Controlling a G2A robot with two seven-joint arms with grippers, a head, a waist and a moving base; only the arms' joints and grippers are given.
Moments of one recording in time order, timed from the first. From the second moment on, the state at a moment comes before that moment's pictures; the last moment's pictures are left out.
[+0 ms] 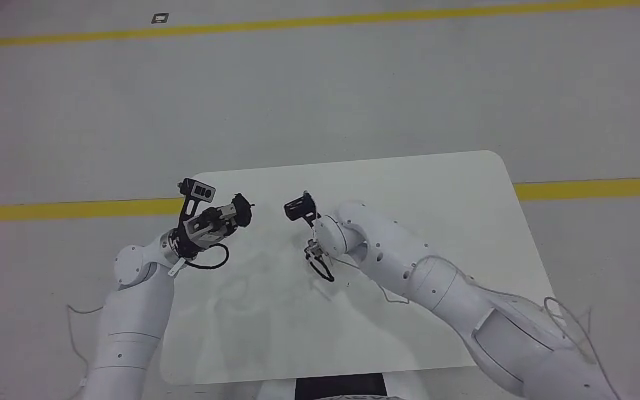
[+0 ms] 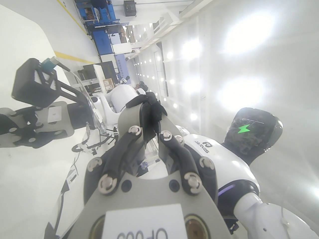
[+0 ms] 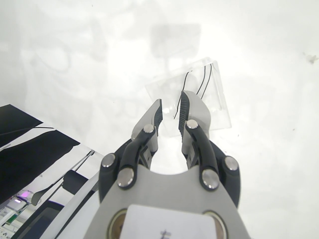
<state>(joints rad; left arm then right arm) 1.34 -1.16 -1.53 -1.31 -0.80 -0.34 -1.35 -0.79 -1.48 0.52 -1.22 -0.79 0.34 1.19</state>
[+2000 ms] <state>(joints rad) 1.34 -1.16 -1.53 -1.31 -0.80 -0.34 -1.35 -0.81 -1.65 0.58 -0.98 -1.02 0.34 1.22</state>
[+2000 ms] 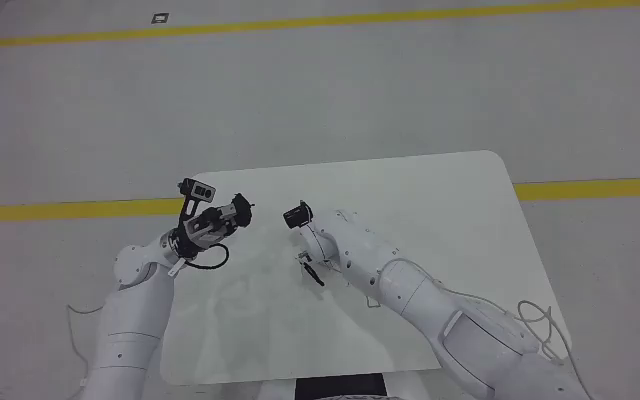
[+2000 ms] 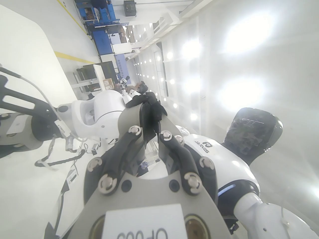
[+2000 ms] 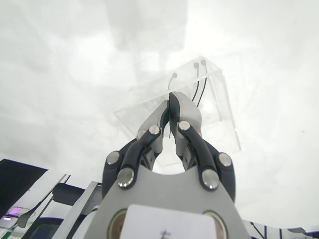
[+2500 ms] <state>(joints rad) 1.34 -1.16 -1.53 -1.31 -0.80 -0.34 -1.35 -1.01 -1.52 0.90 -1.41 -1.02 0.25 1.32</state>
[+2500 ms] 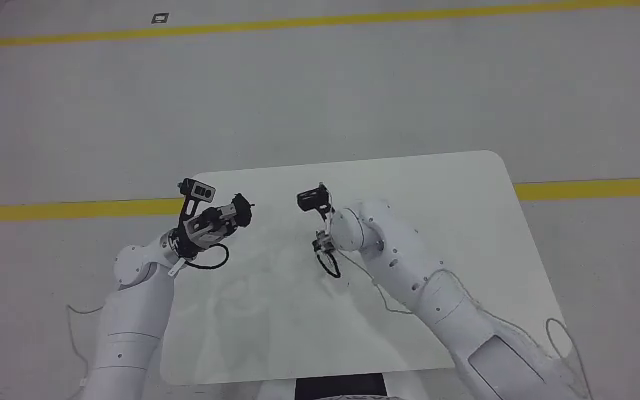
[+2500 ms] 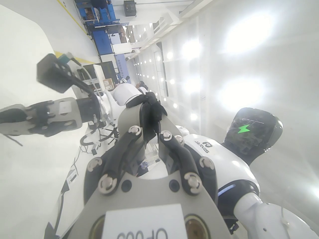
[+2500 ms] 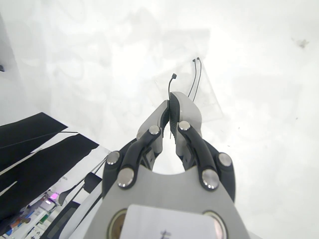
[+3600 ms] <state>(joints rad) 1.36 -1.17 -1.50 -1.35 -0.78 -0.34 -1.28 -1.25 -1.47 1.23 -1.60 -0.42 -0.09 0.81</state>
